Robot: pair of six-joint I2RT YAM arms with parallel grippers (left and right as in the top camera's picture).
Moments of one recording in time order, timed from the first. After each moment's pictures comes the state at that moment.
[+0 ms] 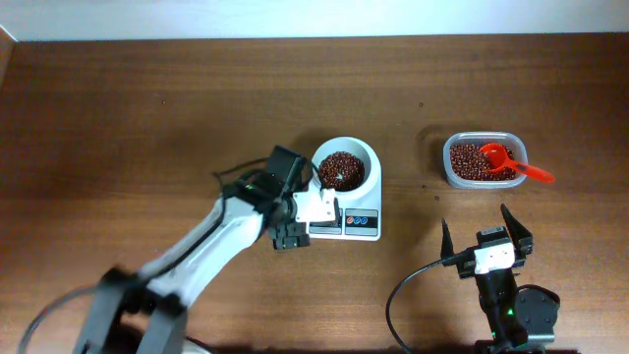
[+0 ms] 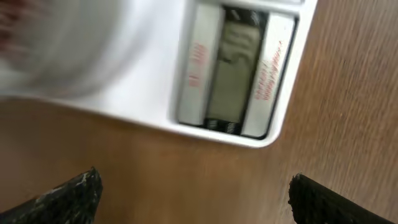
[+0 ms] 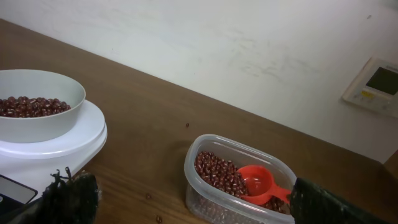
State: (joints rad) left arm -0.47 1.58 0.94 -0.56 0.10 1.00; right arm 0.00 0.01 0.01 -0.06 -0.15 -0.31
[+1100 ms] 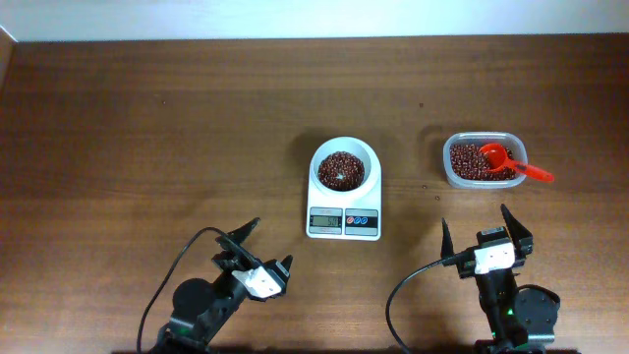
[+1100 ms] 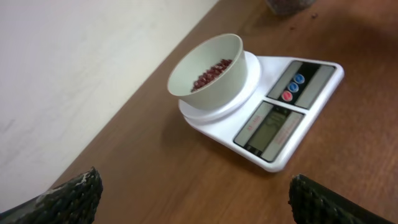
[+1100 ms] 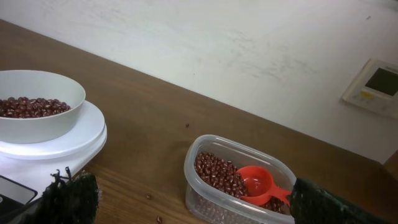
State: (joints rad) left arm -0.33 0.23 0.01 -0.05 0.28 0.70; right arm 0.00 0.01 0.01 -0.06 -0.15 -0.31
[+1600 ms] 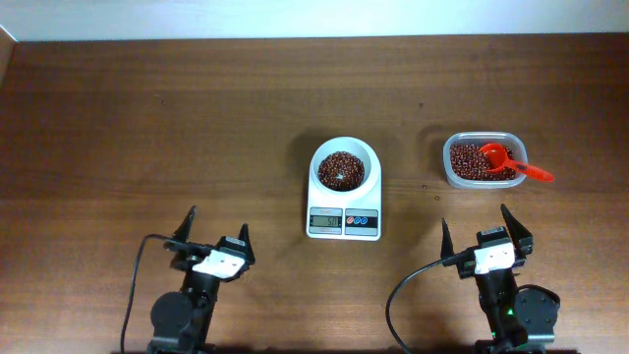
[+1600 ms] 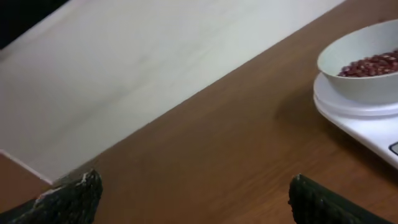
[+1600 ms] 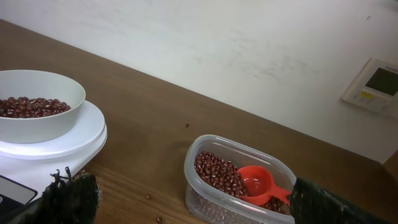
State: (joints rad) left arm -0.13 0.01 0.01 -0.07 0.01 0.53; right arm 0.00 0.01 0.01 -0.06 -0.15 -0.31
